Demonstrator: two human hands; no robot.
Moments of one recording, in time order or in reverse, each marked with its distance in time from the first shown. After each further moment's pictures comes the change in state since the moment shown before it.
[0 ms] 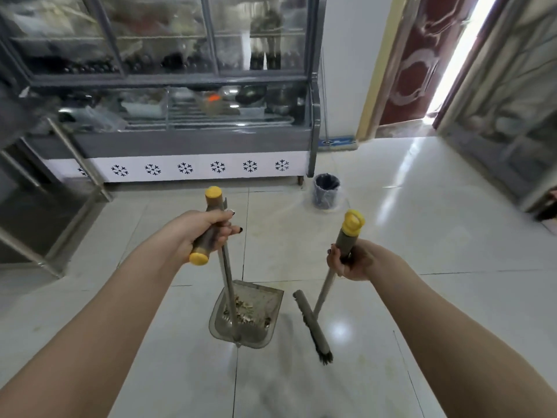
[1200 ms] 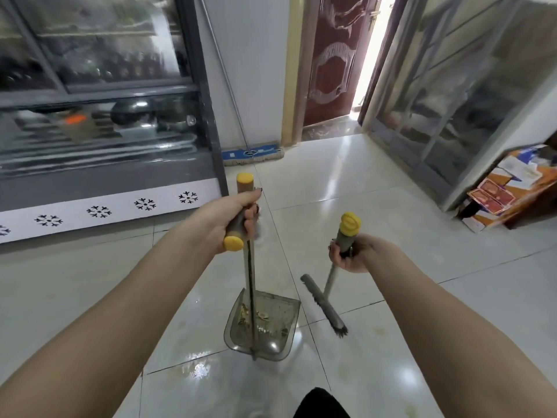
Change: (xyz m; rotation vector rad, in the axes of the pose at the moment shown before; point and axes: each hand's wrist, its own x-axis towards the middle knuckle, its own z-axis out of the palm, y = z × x) left_hand 0.294 0.186 0.442 -0.106 -0.254 -0.153; right_hand 0.118 -0.460 -0.170 0.136 0.179 -0.103
